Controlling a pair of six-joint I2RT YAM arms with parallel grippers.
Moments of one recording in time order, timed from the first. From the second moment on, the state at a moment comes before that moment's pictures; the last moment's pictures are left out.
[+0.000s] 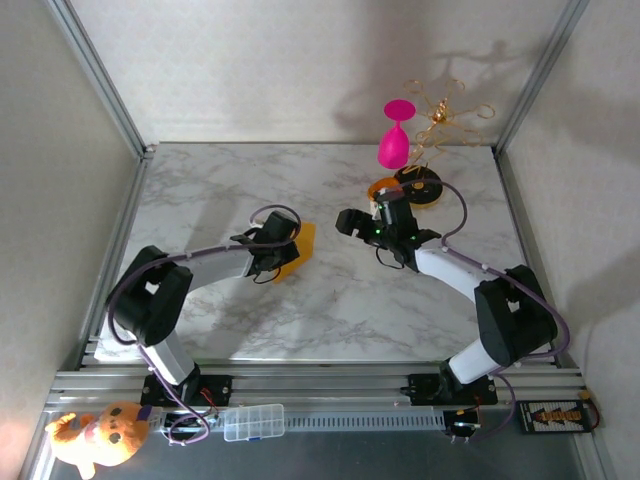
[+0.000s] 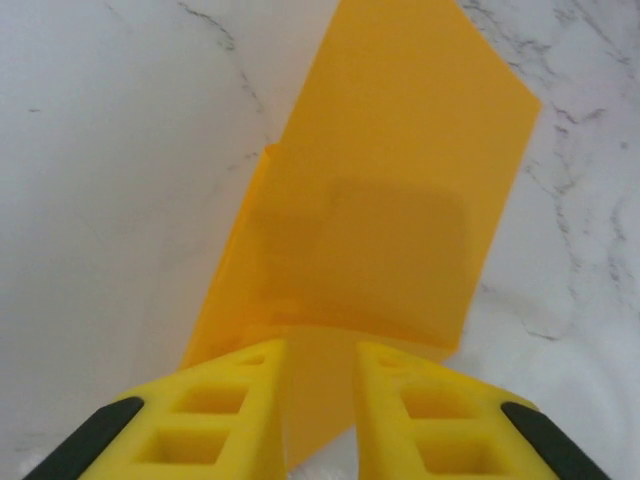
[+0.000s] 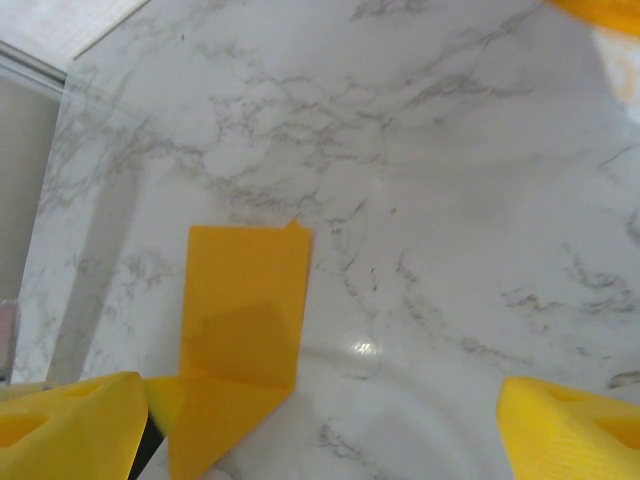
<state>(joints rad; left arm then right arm) -0.58 1.72 0.95 -0.22 -0.17 -0.96 0.50 1.54 0.90 -0.02 -0.19 0.69</state>
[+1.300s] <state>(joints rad) -0.60 1.80 0.91 -0.06 0.05 -0.77 0.57 1.77 0.88 0.00 -0.37 1.04</state>
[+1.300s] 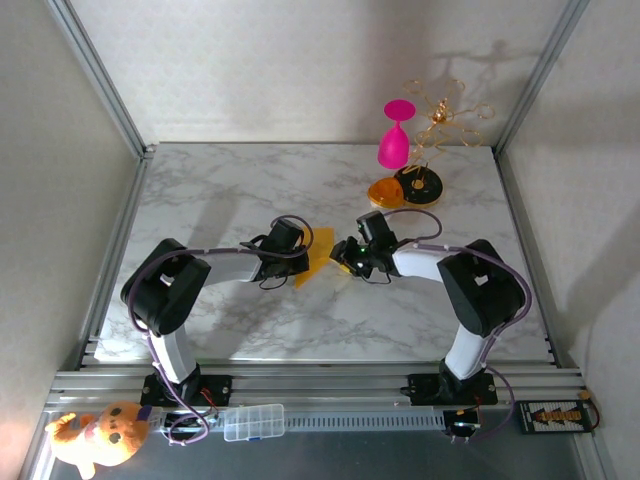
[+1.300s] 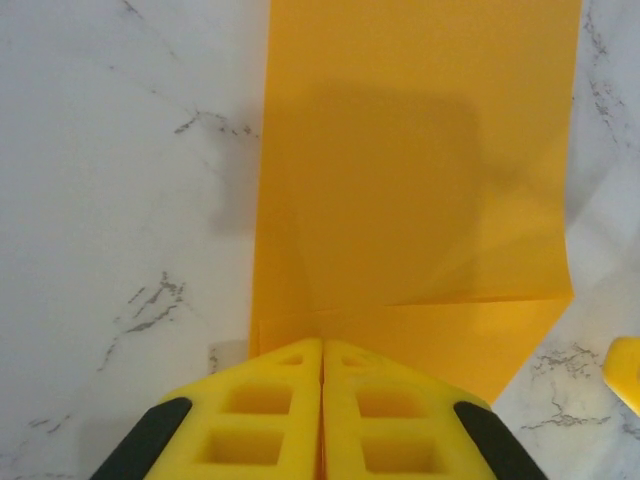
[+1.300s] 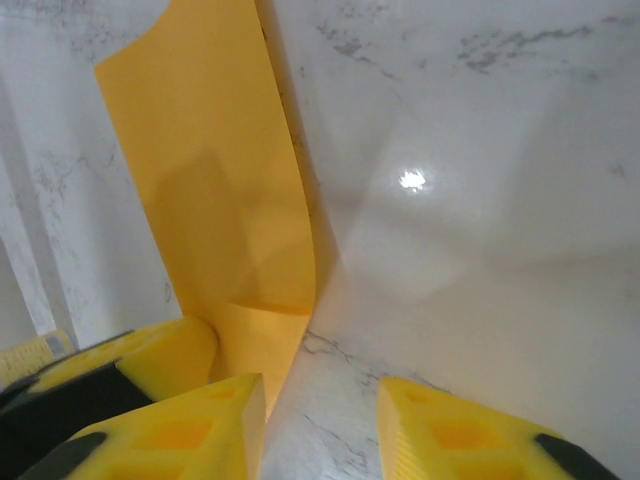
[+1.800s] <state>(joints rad) -0.60 1.80 0.91 -0.06 0.05 -0.77 0.58 1.89 0.98 0.01 -0.42 1.05</state>
